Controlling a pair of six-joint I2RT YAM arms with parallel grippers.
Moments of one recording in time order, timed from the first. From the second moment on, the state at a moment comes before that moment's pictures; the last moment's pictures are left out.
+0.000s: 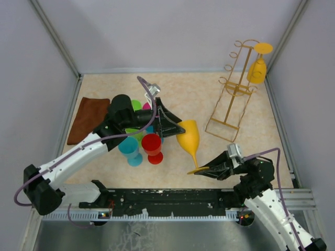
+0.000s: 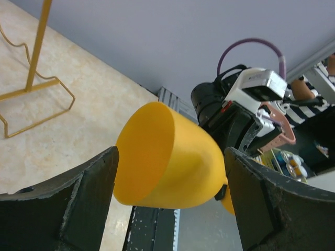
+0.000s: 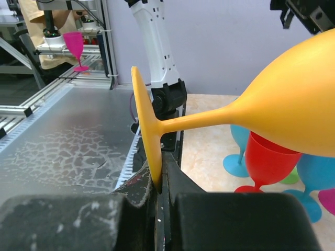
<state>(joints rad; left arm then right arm) -0.77 1.18 1.04 0.19 0.66 -0.63 0.48 0.25 0.20 0.65 -1.13 0.55</state>
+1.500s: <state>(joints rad) -0.88 1.13 1.15 -0.07 0.33 -0.44 0.49 0.19 0.28 0.08 -0.66 0.23</state>
